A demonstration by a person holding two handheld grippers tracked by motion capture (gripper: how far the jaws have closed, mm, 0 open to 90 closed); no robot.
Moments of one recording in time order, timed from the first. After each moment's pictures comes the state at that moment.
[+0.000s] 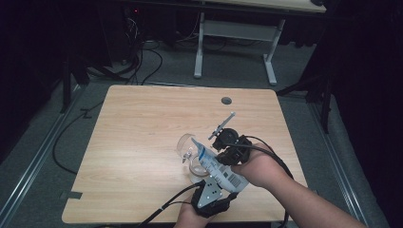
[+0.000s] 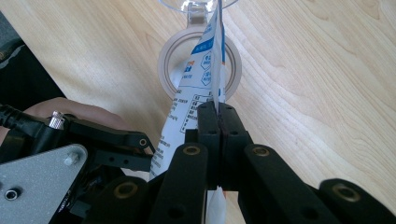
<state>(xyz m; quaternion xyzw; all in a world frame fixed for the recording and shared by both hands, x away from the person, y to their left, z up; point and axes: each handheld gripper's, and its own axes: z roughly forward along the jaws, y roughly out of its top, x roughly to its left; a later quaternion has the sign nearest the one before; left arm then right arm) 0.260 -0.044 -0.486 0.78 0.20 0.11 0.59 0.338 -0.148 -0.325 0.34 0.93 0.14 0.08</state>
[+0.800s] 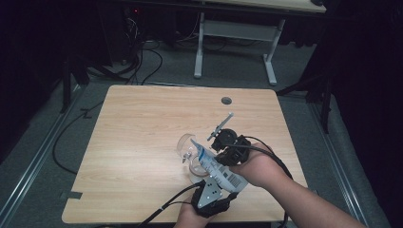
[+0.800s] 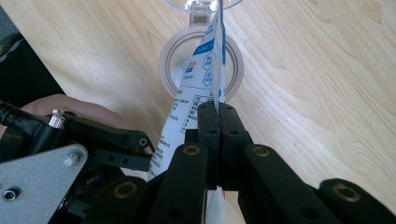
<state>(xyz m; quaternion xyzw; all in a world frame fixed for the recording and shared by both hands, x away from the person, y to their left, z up) 0.260 -0.044 -0.486 0.78 0.20 0.11 0.59 0.338 -0.146 -0.326 0.33 0.93 0.14 0.08</state>
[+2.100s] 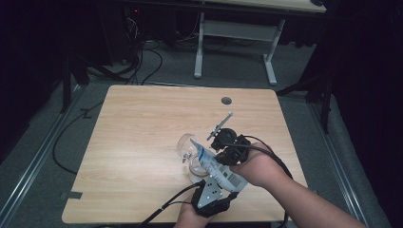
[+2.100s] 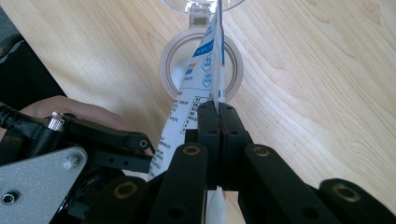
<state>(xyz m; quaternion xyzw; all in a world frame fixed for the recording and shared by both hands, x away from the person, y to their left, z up) 0.260 -0.044 -0.484 0.78 0.20 0.11 0.59 0.338 -0.145 -0.324 0.33 0.93 0.14 0.08</state>
